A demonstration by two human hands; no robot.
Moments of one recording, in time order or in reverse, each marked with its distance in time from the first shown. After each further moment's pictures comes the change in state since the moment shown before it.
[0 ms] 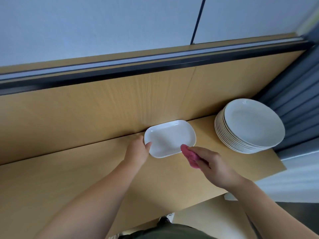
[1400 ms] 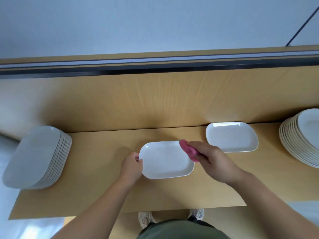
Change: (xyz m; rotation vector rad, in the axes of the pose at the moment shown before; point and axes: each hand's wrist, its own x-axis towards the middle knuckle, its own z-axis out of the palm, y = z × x) left_hand -0.106 -0.200 -0.109 -0.326 0.145 -0.384; right_hand 0.051 -0.107 0.154 -0.109 -0.216 -0.279
